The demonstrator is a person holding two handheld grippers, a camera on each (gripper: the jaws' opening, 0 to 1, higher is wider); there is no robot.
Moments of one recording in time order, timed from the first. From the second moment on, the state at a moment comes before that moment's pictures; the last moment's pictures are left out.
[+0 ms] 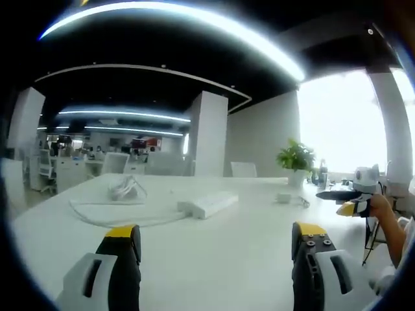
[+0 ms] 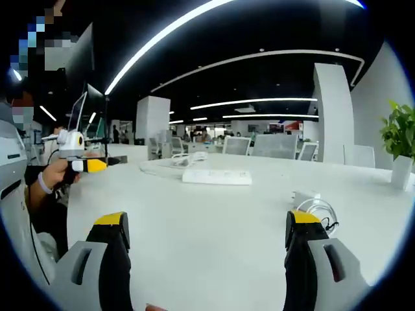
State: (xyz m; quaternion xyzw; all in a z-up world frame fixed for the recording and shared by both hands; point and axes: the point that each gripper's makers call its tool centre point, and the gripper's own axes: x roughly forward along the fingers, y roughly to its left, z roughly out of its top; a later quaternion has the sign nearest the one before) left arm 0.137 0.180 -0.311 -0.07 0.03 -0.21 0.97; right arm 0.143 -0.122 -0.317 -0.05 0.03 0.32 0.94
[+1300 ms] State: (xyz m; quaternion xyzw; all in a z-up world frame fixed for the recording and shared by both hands) left arm 0.149 0.172 -0.277 -0.05 0.02 -0.23 0.97; right arm 0.139 -0.121 -0.324 -0.05 0.04 0.33 0.94
